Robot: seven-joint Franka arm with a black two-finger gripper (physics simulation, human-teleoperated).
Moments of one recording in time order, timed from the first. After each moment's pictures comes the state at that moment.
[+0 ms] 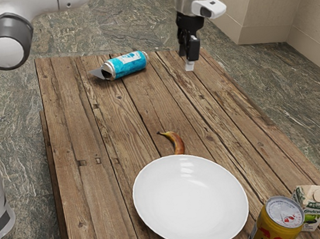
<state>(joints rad) -0.04 0.11 0.10 -1.33 -0.04 1.50 0.22</state>
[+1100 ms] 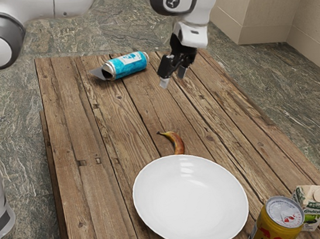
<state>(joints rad) -0.03 0.08 0.00 -1.48 0.06 1.44 0.96</state>
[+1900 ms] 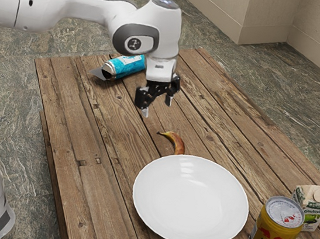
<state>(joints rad) -0.04 -0.21 -0.01 -2.07 0.03 1.92 1.16</state>
